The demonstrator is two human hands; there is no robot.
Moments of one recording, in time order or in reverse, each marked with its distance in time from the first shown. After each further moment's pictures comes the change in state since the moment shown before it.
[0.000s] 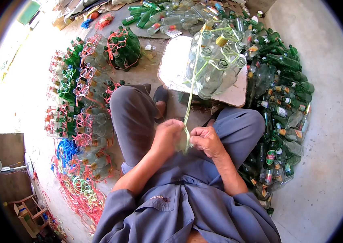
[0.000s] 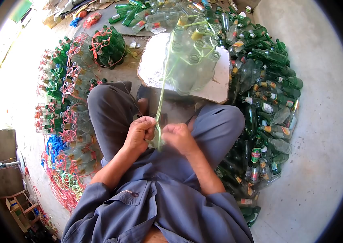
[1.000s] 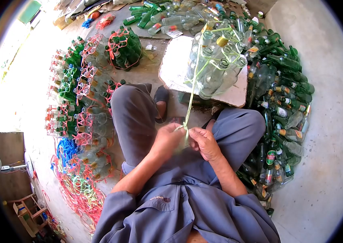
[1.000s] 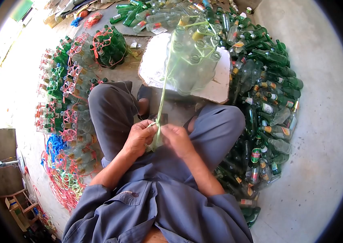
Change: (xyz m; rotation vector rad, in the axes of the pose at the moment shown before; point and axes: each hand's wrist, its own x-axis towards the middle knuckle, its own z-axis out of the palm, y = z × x) left_hand -0.020 0.005 0.004 0.204 -0.022 -0.026; right_hand 0.000 0.022 0.010 0.140 0.122 0.074
